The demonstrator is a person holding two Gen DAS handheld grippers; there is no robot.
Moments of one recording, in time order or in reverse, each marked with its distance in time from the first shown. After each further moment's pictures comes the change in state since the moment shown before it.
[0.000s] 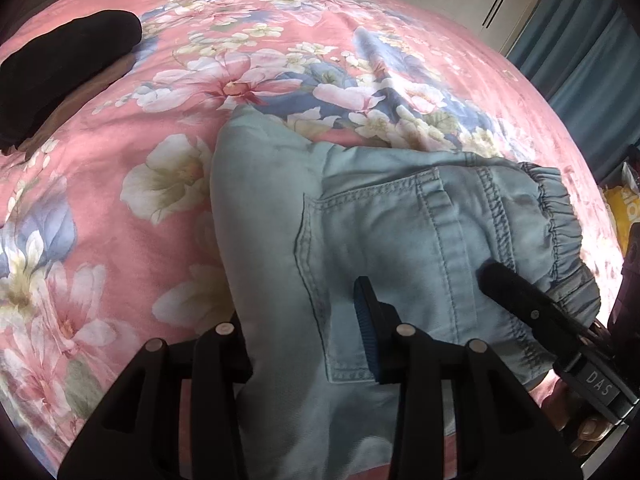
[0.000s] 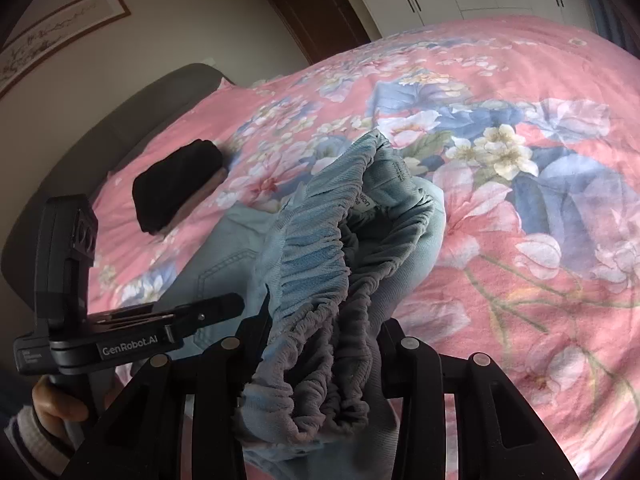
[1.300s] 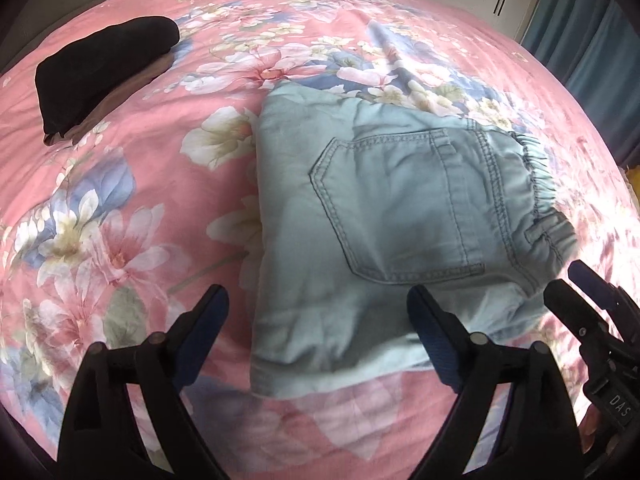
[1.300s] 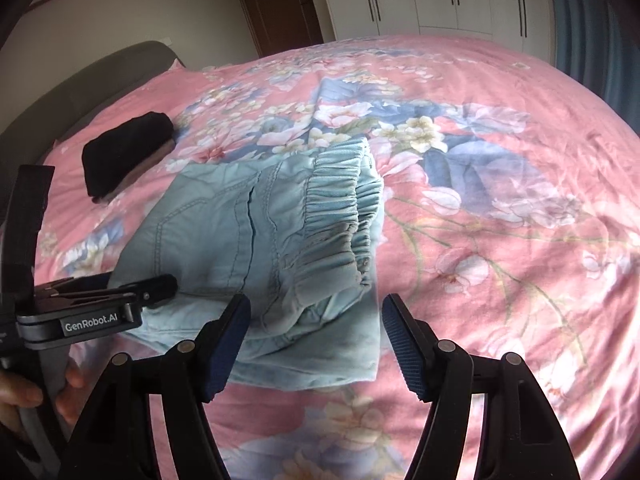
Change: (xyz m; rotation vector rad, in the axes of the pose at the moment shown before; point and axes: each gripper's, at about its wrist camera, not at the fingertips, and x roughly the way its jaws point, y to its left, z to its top) left arm -0.037 0.005 -0.049 0.041 -0.008 0.095; right arm -0.053 0.026 -0.043 -0.063 -0.006 -0.329
